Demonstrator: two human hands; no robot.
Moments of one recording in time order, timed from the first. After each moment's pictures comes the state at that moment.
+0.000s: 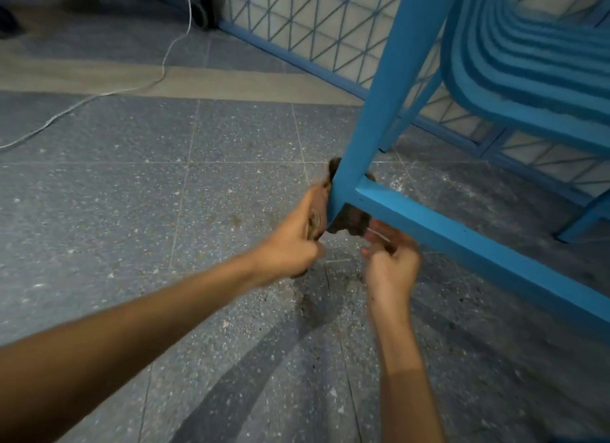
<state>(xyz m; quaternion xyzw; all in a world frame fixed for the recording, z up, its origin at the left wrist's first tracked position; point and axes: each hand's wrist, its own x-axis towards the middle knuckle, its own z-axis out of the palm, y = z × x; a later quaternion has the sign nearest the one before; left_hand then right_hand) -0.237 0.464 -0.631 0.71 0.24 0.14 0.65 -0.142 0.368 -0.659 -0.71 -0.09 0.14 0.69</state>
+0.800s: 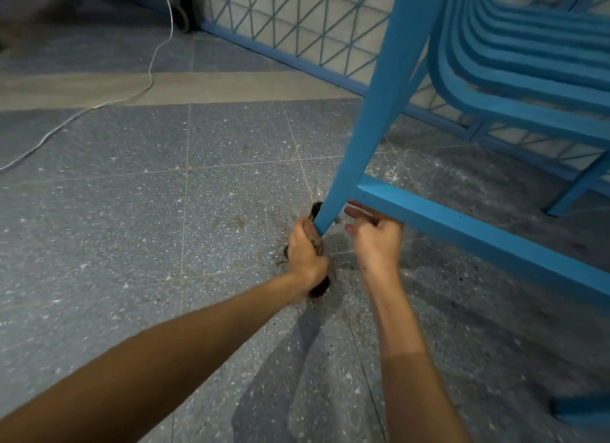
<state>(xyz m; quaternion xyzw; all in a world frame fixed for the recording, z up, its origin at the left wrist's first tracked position) -0.213 0.448 -0.711 0.67 0.43 0.19 0.57 -0.154 0.390 -0.639 -0.70 -0.12 0.18 0.68</state>
